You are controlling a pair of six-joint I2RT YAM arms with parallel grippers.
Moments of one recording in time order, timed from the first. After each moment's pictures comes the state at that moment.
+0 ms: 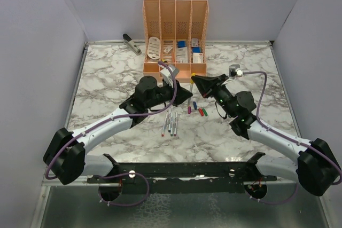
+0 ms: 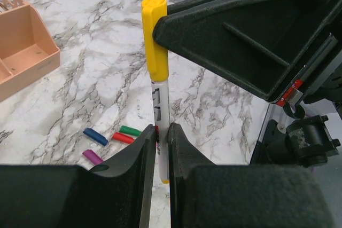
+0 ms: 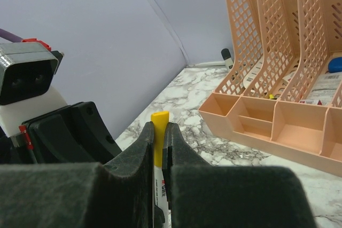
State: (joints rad) left arm -0.73 1.28 0.84 0.32 0.34 -0.39; right arm 0.65 1.13 0.55 0.85 -0.02 0.51
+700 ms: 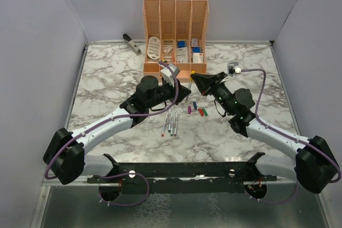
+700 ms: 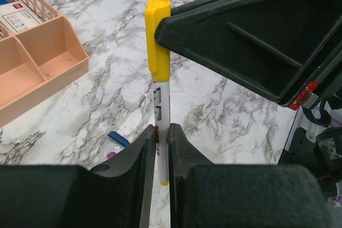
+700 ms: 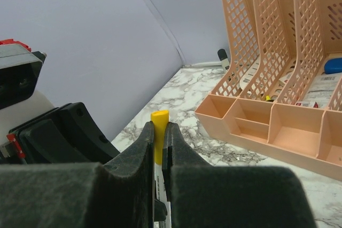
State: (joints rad) left arm -0.74 1.28 0.86 0.29 0.24 -0.31; right arm 0.65 1.16 0.59 0.83 -0.02 0.50
